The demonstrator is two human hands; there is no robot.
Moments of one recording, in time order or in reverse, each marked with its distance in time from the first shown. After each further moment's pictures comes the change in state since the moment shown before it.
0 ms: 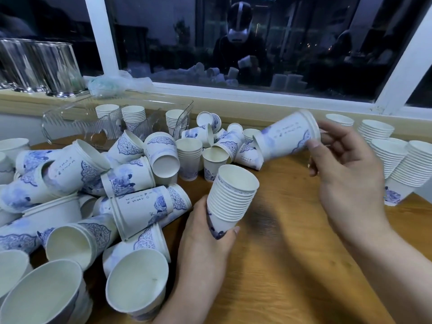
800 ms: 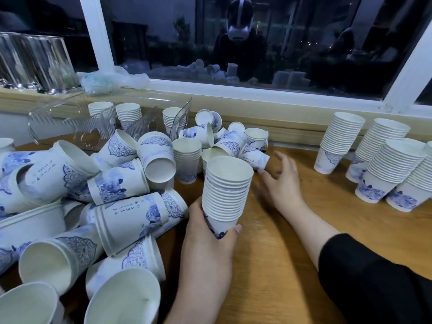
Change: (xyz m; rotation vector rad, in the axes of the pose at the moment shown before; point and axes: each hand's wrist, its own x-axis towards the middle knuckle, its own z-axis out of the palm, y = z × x) left_hand 0.018 -0.005 0.011 -0.124 -0.002 -0.078; right_hand 0.034 0.181 0.051 -0.566 -0.170 0.175
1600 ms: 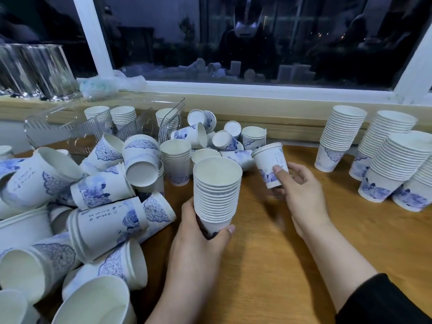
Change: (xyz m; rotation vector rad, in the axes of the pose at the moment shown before) left_hand 0.005 0.005 0.012 0.148 -0.008 -0.008; right_hand -0.022 -0.002 -0.040 0.722 0.023 0.297
